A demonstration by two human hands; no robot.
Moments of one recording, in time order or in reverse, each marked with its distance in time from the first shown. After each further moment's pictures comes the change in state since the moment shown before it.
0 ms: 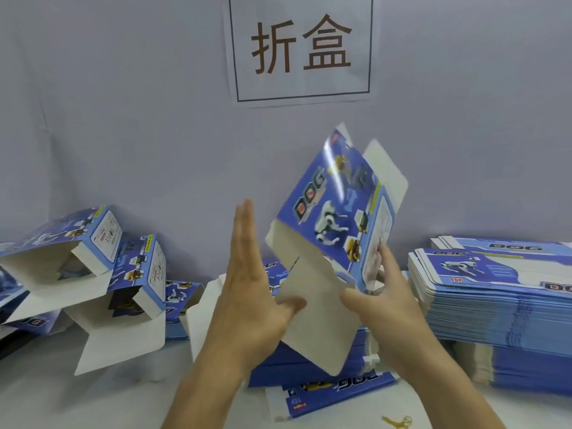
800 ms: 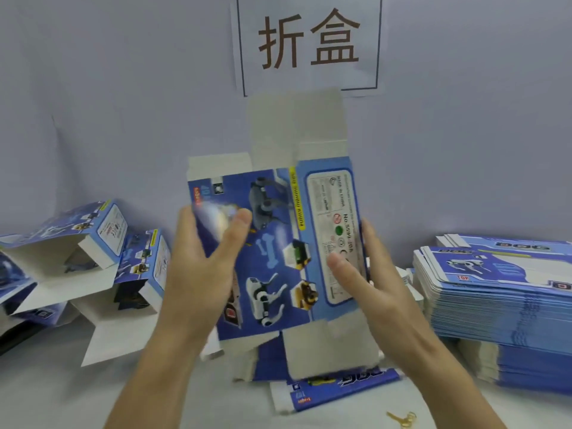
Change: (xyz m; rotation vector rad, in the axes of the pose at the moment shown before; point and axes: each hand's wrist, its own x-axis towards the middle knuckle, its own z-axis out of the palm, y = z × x) left_hand 0.013 0.008 -0.048 -0.544 0.260 -0.168; right_hand -0.017 -0.027 0.014 -0.120 -0.192 -0.193
